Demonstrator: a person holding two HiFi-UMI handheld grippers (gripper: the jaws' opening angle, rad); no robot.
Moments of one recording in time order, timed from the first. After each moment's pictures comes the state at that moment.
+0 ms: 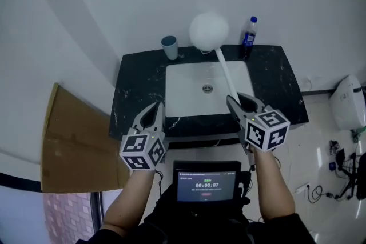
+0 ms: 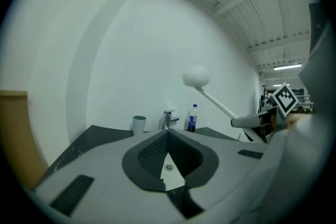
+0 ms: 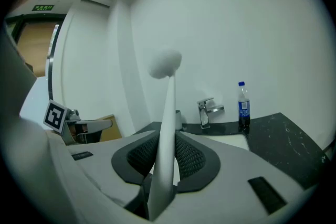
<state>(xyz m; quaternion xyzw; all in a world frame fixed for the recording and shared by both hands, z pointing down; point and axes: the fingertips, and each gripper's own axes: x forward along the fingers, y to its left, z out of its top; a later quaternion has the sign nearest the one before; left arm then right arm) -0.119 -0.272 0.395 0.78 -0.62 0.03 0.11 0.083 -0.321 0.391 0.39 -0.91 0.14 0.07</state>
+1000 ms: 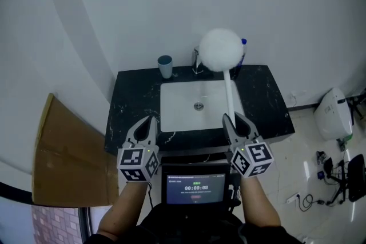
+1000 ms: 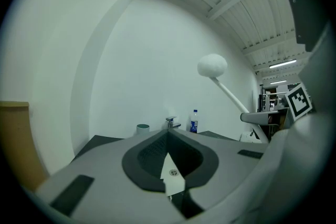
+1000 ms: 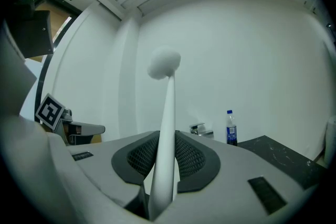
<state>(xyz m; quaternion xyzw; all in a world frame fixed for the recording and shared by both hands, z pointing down) -0.156 -0.245 0.373 0.78 -0.62 0.02 0.08 0.072 -0.273 0.351 0.48 -0.88 0.04 -0.02</state>
